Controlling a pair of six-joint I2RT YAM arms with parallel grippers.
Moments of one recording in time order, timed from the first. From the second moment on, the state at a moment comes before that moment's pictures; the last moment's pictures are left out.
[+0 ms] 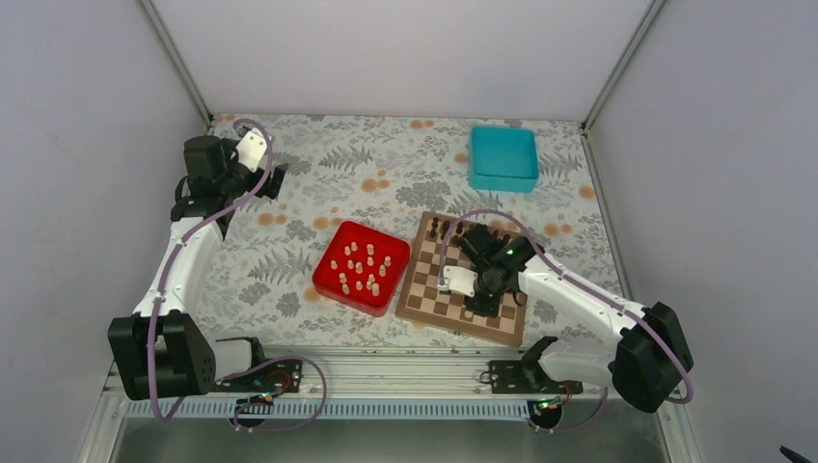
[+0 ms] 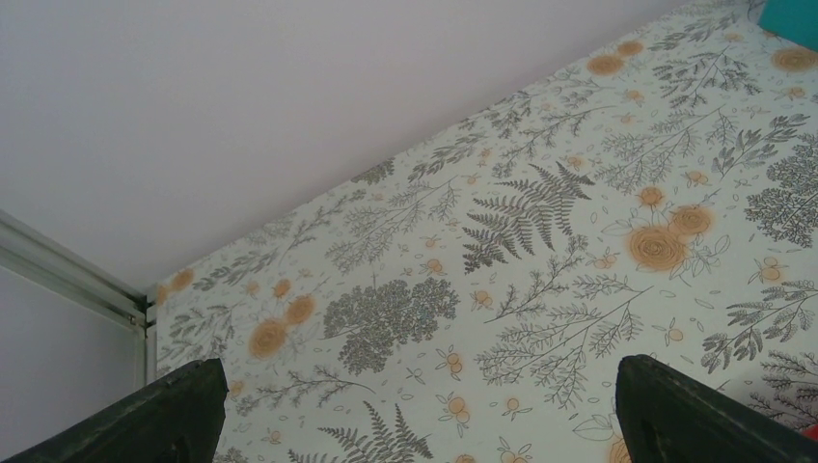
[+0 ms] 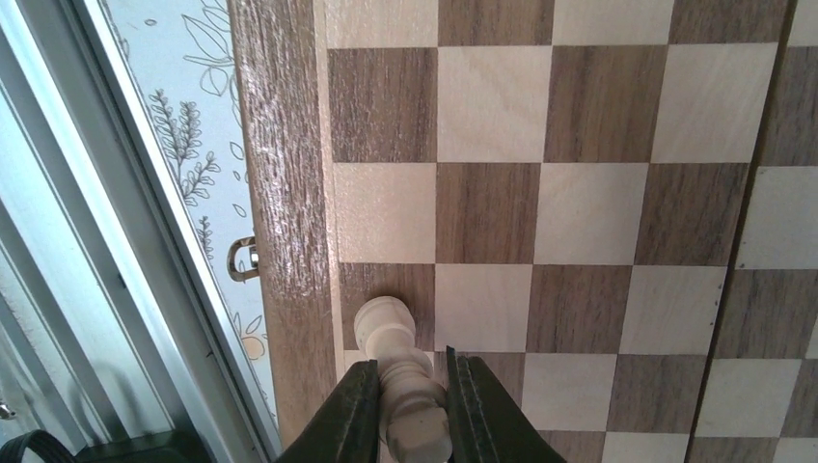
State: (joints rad) left arm 0.09 1.24 0.99 -0.21 0.33 0.44; right arm 0.69 1.20 0.79 -1.03 -0.12 -0.63
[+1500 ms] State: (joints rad) left arm 0.09 1.24 0.98 -0.21 0.33 0.46; right arm 0.69 1.19 0.77 -1.02 -0.13 -0.66
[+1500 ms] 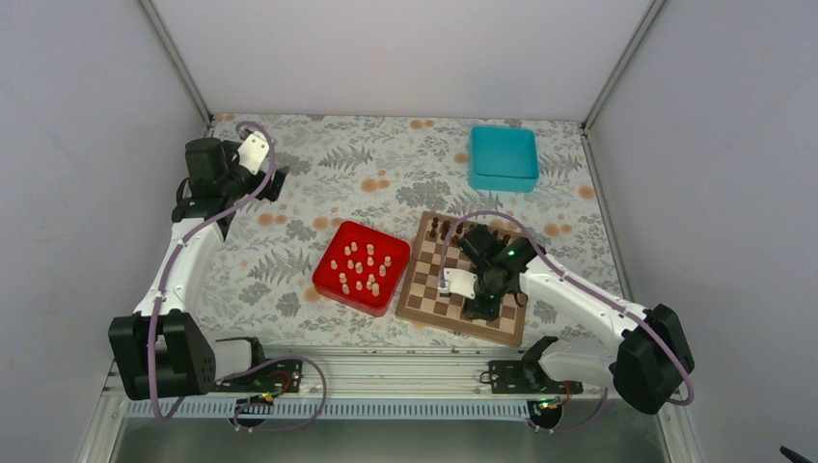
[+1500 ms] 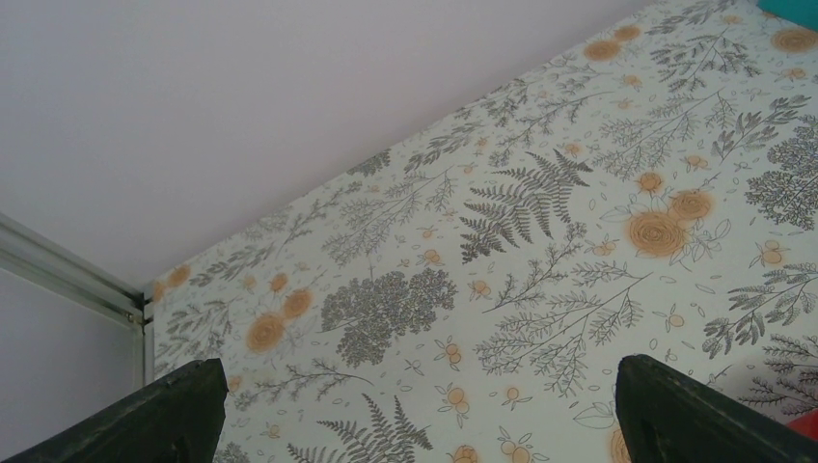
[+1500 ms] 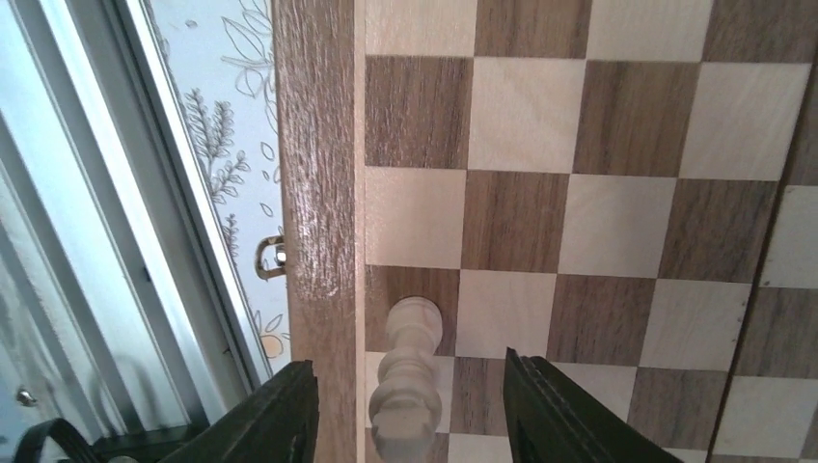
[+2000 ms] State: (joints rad) left arm 0.09 1.25 0.98 -0.21 0.33 0.49; right arm 0.69 1.32 1.06 -0.95 -0.15 -0.75
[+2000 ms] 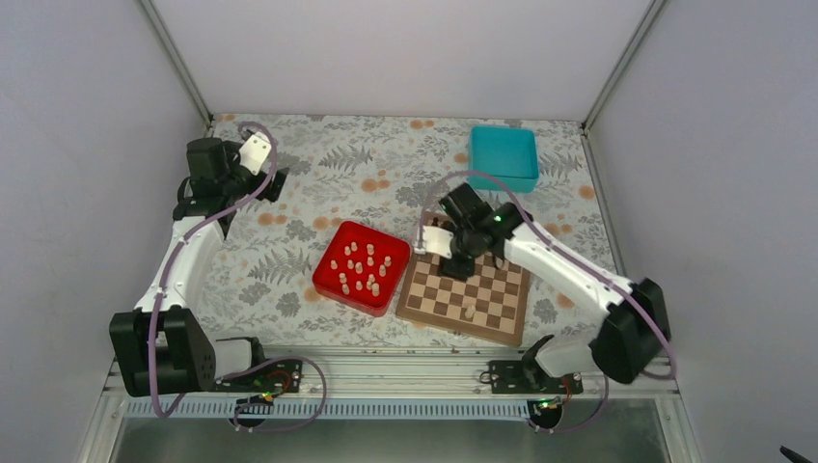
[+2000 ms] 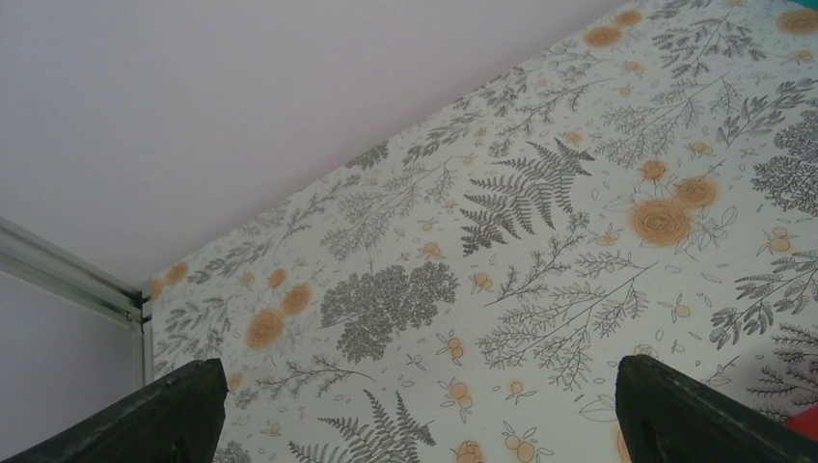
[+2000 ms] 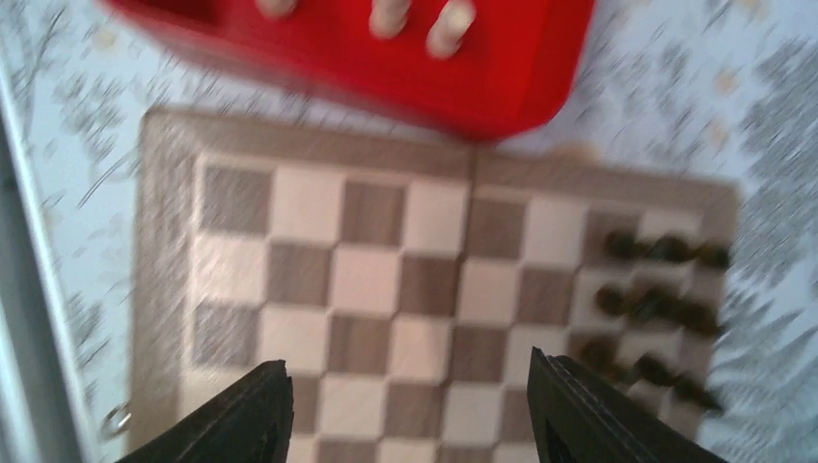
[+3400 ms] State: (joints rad) left arm 0.09 1.31 1.00 -0.19 0.33 0.51; right arm 0.84 2.10 1.60 -0.70 -0.15 -0.72
